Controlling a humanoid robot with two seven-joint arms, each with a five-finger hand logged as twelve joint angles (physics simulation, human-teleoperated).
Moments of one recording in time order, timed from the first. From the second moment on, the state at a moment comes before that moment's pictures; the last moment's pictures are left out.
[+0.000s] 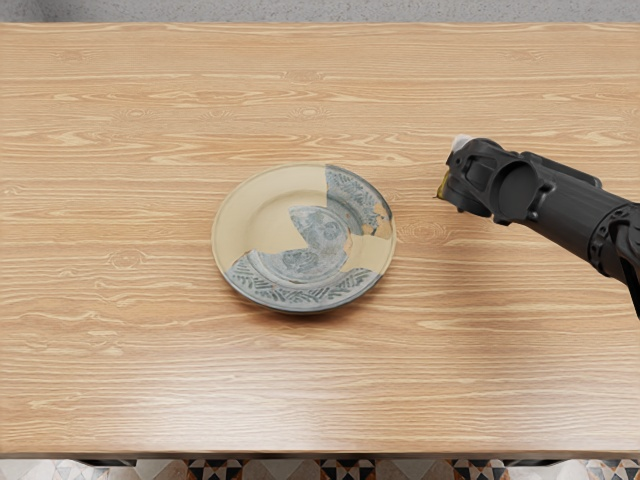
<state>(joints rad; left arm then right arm) -0.04 0.00 -0.20 -0.11 -0.06 -0.40 -0.05 1.31 0.00 -0.31 0.44 -0.62 -0.04 -0.61</state>
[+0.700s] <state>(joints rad) -0.04 0.00 -0.20 -0.10 -0.06 -0.40 -0.05 1.31 0.00 -0.31 0.44 -0.62 -0.04 -0.61</state>
